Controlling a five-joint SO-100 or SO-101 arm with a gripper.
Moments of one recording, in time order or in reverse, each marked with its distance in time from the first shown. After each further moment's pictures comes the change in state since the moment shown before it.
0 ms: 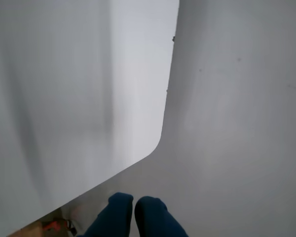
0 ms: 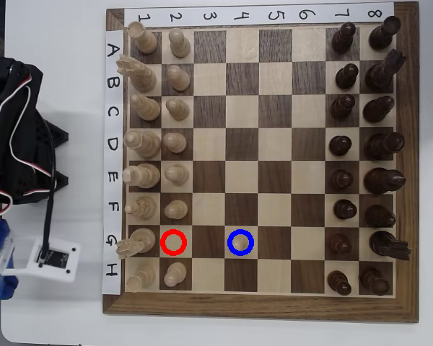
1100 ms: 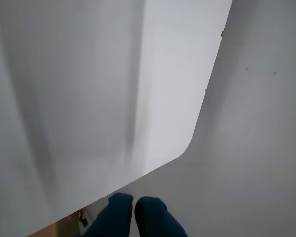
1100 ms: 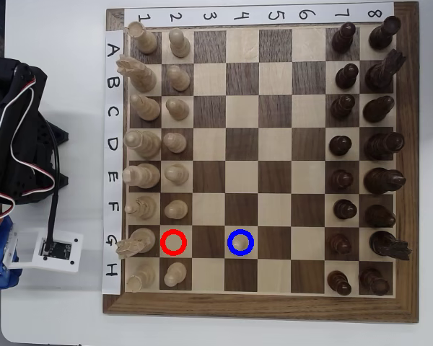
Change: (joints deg) arm 2.8 0.4 2.4 2.3 -3.5
